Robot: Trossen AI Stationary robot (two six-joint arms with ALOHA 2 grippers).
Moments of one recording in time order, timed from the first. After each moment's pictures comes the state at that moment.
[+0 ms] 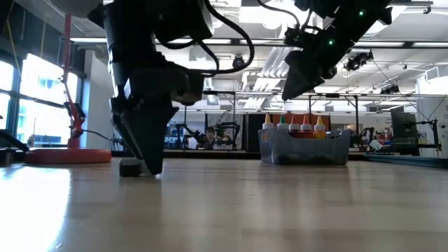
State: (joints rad) left arm -0.26 1.84 1.14 -0.58 -0.09 -0.79; right arm -0.03 1.34 0.81 -0.30 0.60 0.25
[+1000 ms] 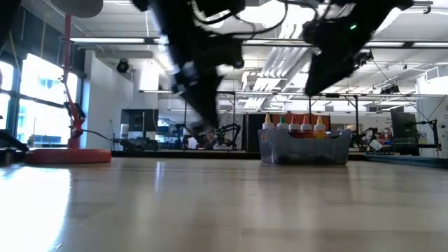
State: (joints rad) left arm -0.13 1.85 1.36 -0.63 -0.29 -0.44; right arm -0.02 1.19 0.83 -0.57 0.39 0.41
